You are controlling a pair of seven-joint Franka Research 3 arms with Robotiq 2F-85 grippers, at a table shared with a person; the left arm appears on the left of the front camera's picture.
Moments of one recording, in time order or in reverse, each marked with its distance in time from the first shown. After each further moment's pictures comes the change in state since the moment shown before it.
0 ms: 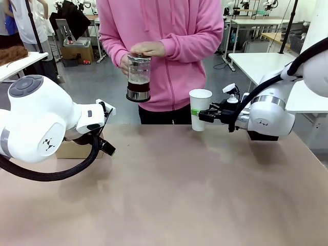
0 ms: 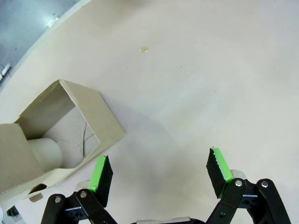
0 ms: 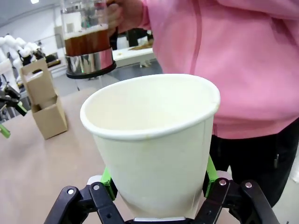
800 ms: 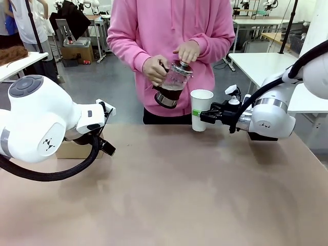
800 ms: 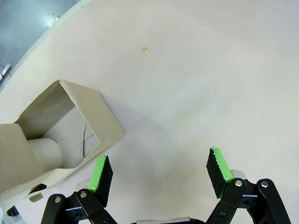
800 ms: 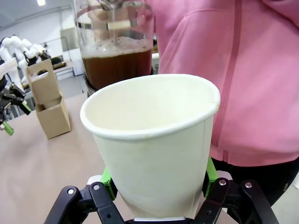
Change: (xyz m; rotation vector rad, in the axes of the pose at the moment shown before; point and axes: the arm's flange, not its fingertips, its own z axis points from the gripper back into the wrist) left arm 0.000 0.000 0.000 0.000 0.000 0.000; right arm -0.005 -0.004 0.002 0.030 -0.028 0.010
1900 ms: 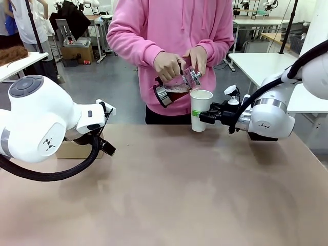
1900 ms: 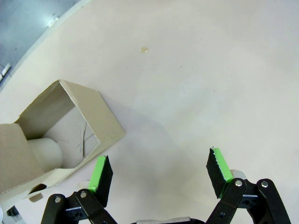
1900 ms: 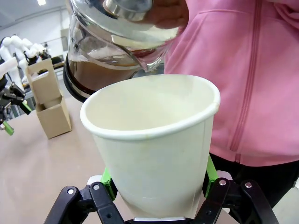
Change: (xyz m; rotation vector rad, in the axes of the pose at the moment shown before) left arm 0.000 0.000 0.000 0.000 0.000 0.000; right arm 0.000 0.001 -0.001 0.002 0.002 0.000
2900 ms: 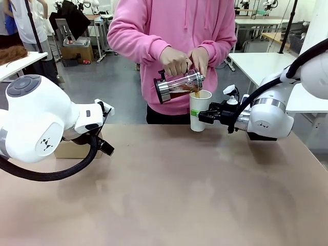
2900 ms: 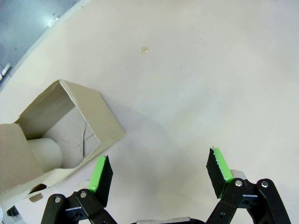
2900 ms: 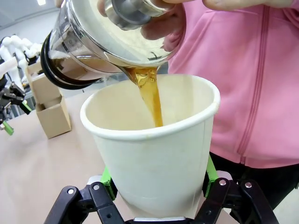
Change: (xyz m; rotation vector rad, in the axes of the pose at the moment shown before) left arm 0.000 0.000 0.000 0.000 0.000 0.000; right arm 0.000 0.000 0.000 -0.001 0.001 0.000
